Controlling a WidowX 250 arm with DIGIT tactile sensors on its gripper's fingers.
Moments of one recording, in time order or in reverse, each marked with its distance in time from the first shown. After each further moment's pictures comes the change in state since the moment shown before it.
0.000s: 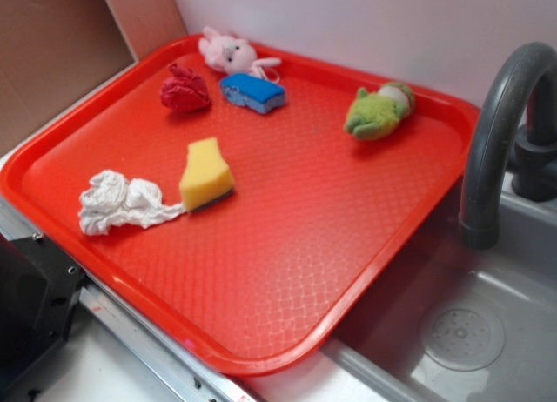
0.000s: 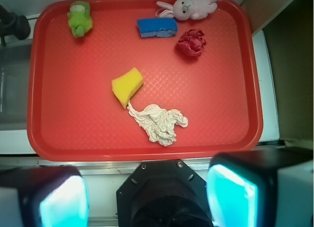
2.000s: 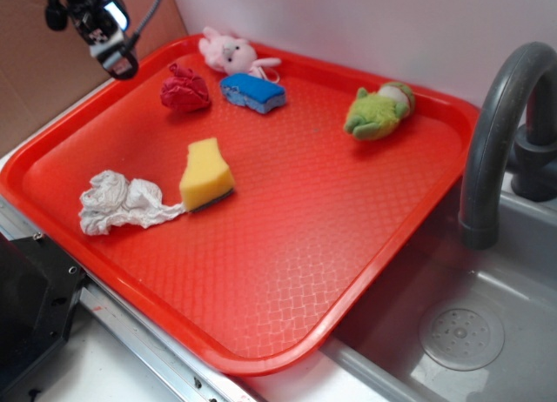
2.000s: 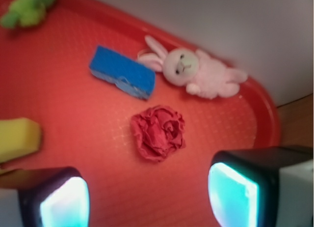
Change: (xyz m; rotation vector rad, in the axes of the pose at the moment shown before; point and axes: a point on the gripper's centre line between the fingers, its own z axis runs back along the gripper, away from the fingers) arm 0.115 0.099 -0.140 0.056 -0.165 -0.519
